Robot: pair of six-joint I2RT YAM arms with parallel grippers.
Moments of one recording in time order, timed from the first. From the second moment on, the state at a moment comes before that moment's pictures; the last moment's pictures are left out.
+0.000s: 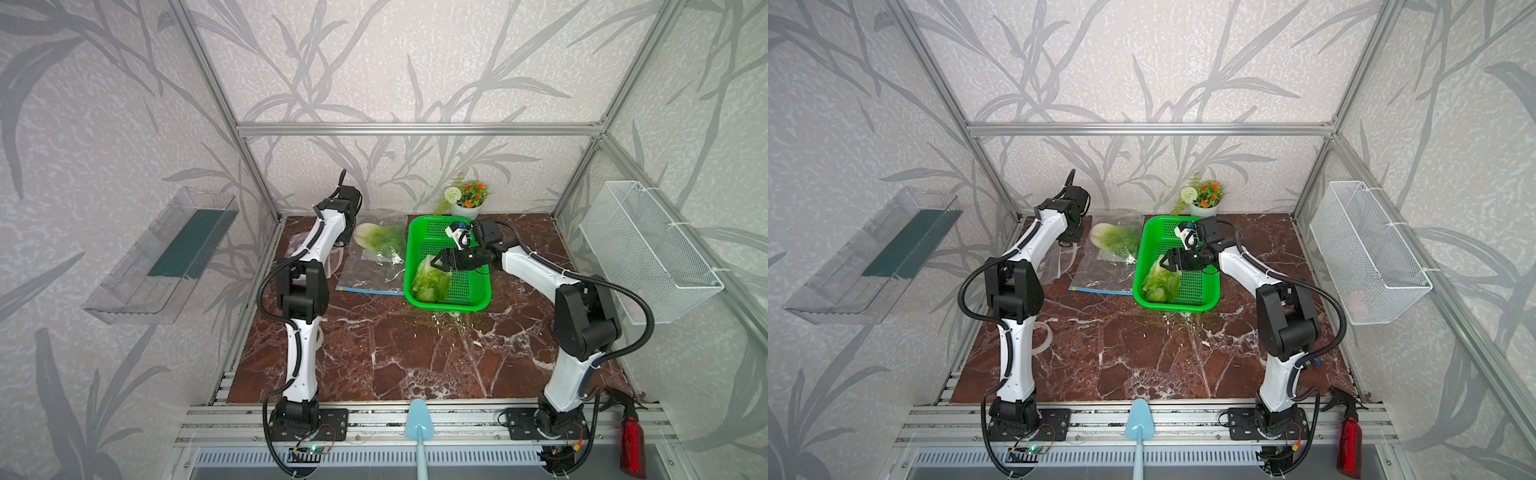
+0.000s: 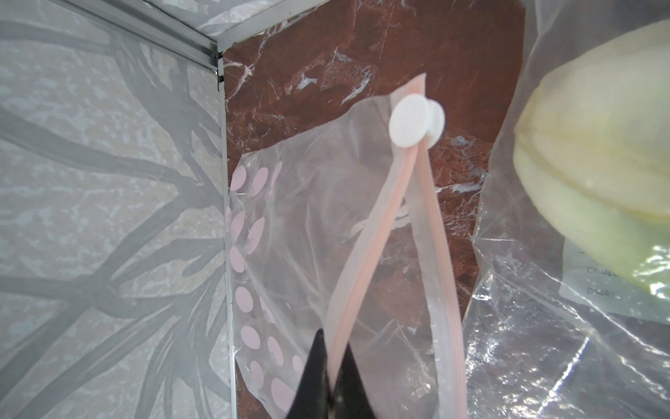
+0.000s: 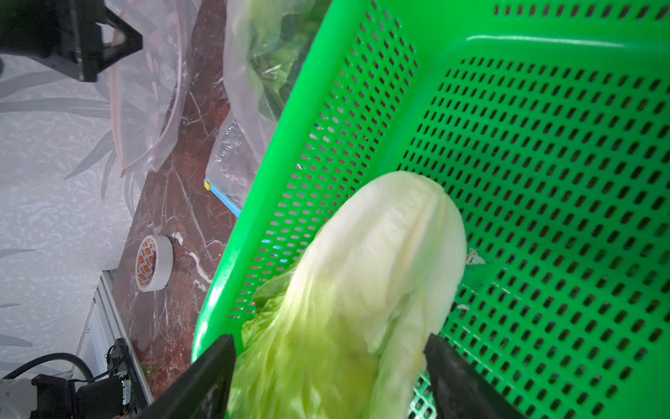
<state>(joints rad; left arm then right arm) -0.15 2.28 2.16 -1.07 -0.55 0.05 0.34 1.83 1.39 -0.43 -0.56 0.23</state>
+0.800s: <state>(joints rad) -0.12 2.24 2.21 -1.16 -0.18 -0.04 0.36 1.22 1.19 -0.44 -0.54 0.28</state>
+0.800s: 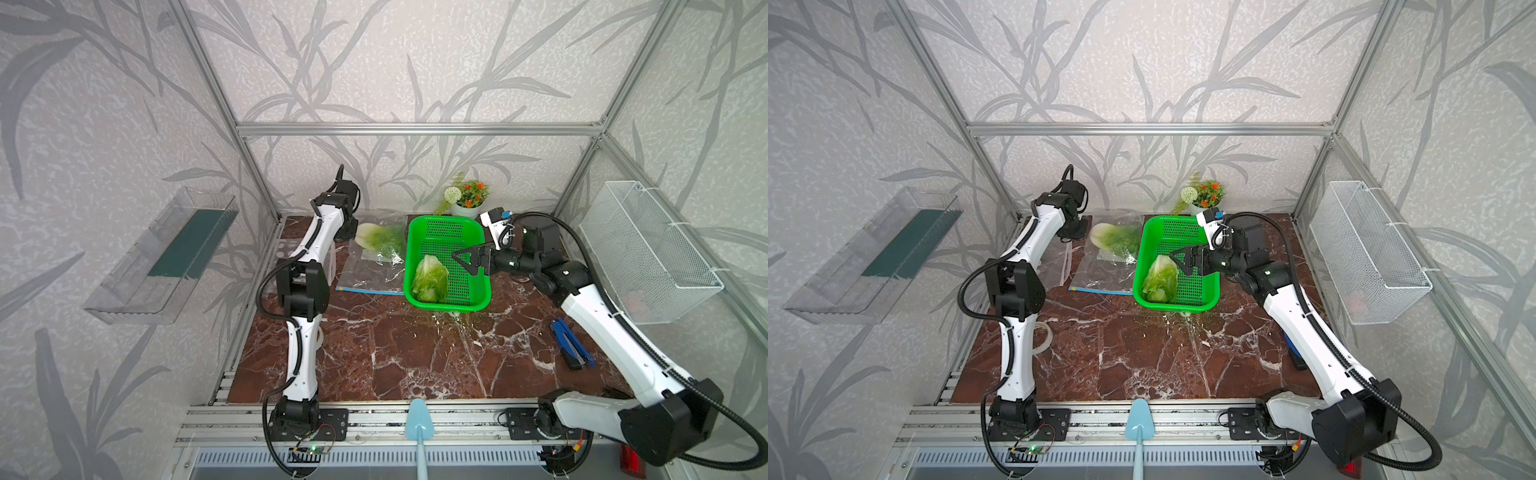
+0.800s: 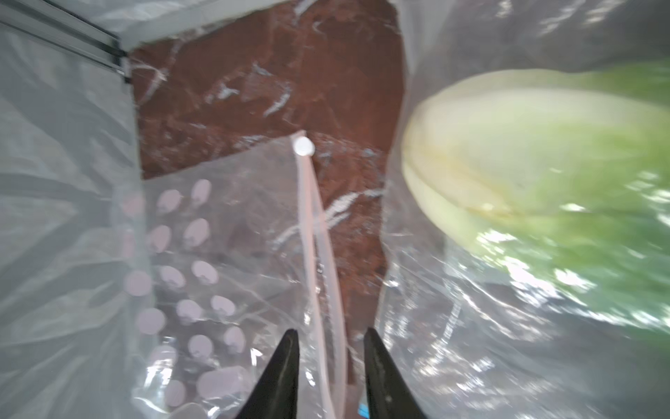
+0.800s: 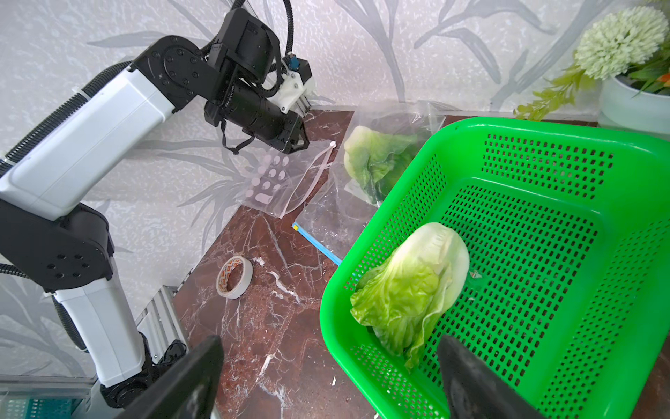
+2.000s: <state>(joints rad) 0.13 1.99 1.45 -0.83 0.49 -0.30 0.44 1.09 1.09 -0.36 -0.59 0.35</state>
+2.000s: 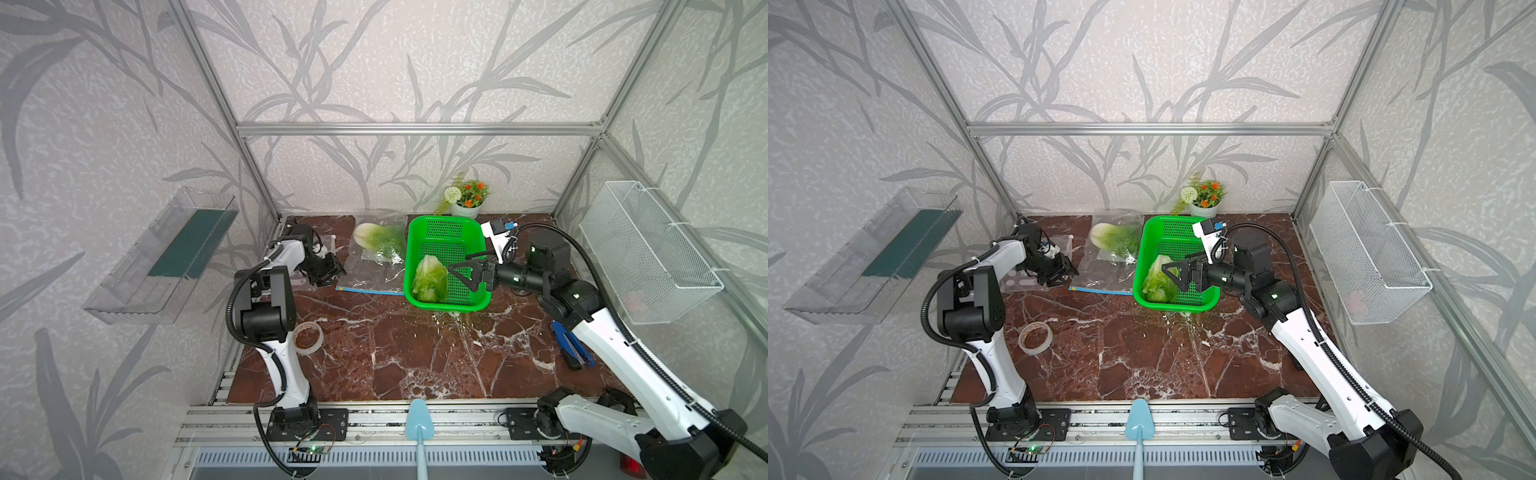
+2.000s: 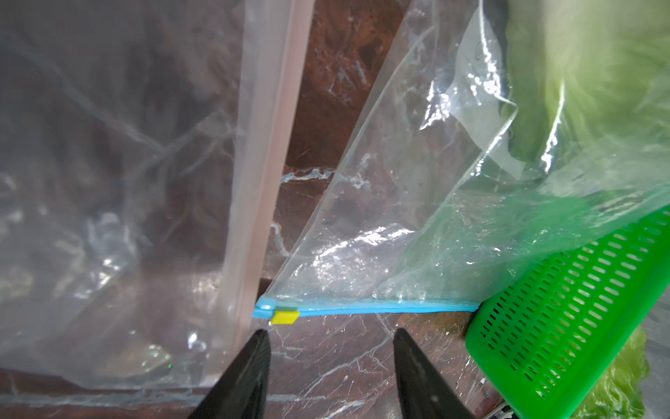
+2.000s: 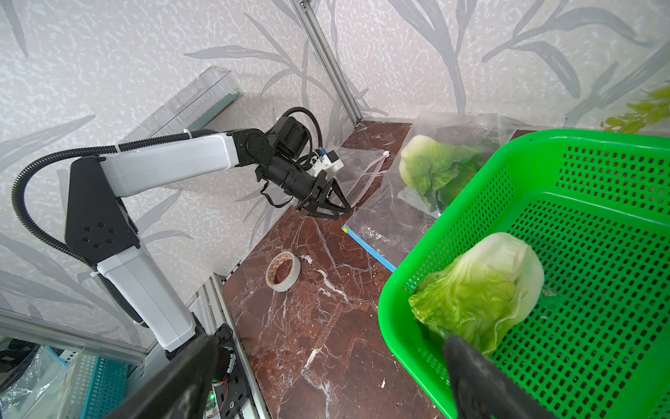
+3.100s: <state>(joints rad) 0.11 2.07 1.41 -0.68 0.58 -0.33 0.44 1.04 1.06 -0.32 -0.60 0.37</state>
